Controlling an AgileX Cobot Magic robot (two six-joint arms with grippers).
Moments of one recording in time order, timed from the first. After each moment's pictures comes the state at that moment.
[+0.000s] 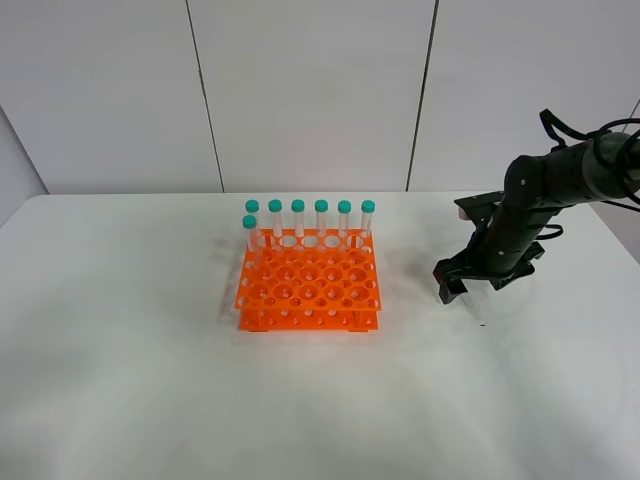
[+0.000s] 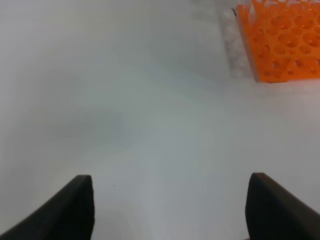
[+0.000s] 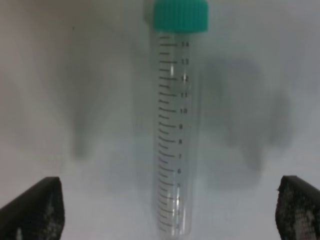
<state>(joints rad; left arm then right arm) -0.05 0.00 -0.50 -0.01 1.06 0.02 0.13 2.04 -1.23 0.04 0.64 -0.12</state>
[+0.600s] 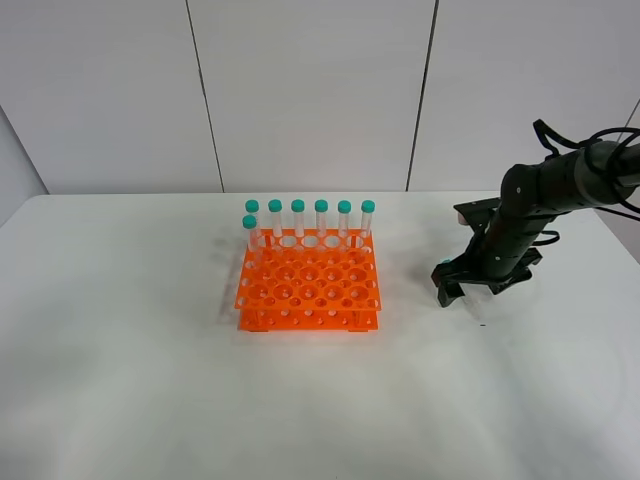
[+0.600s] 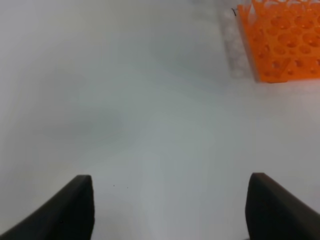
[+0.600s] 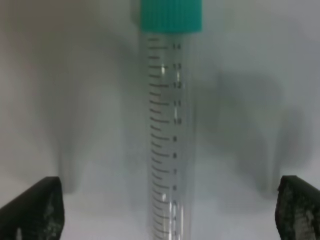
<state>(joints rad) -0.05 0.00 -0.50 -0.01 1.06 0.02 0.13 2.08 -1.23 0.03 0.61 -0.10</state>
